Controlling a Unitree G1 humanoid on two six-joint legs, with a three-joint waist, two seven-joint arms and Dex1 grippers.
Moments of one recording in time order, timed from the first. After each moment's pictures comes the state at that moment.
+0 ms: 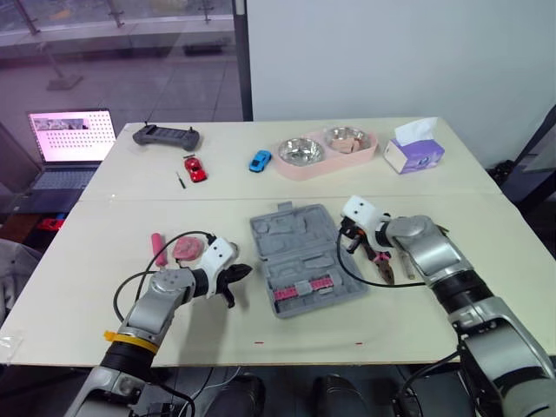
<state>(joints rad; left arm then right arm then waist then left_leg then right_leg) -0.32 0.42 -0.18 0.23 -0.10 0.29 -0.80 -0.73 -0.58 0.35 0.47 -0.06 0.43 0.75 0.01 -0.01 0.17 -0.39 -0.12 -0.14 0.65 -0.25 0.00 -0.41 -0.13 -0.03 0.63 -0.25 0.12</state>
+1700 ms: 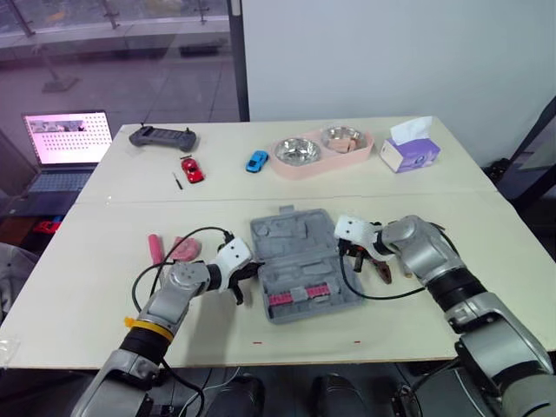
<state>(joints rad) -0.41 0.40 -0.26 0.34 0.01 0.15 -0.85 -0.70 -0.62 0.43 0.41 -0.25 0.37 1.05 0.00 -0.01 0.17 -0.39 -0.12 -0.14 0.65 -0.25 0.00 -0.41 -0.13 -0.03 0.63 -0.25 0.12</state>
